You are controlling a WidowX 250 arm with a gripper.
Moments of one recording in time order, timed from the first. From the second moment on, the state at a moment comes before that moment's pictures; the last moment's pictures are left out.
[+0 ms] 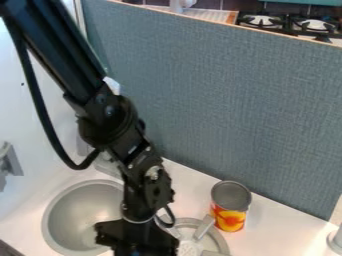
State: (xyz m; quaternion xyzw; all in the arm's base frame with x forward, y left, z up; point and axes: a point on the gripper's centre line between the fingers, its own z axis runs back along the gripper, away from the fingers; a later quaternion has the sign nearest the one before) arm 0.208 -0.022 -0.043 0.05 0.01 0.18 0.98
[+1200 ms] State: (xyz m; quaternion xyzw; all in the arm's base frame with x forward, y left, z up) arm 0.227 0.005 -0.104 0.01 0.00 0.22 0.97
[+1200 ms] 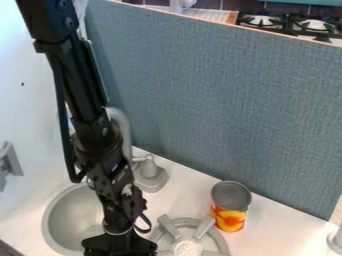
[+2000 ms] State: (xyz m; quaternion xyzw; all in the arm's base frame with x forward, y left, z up) arm 0.246 -0.030 0.026 0.03 -0.07 0.18 0.98
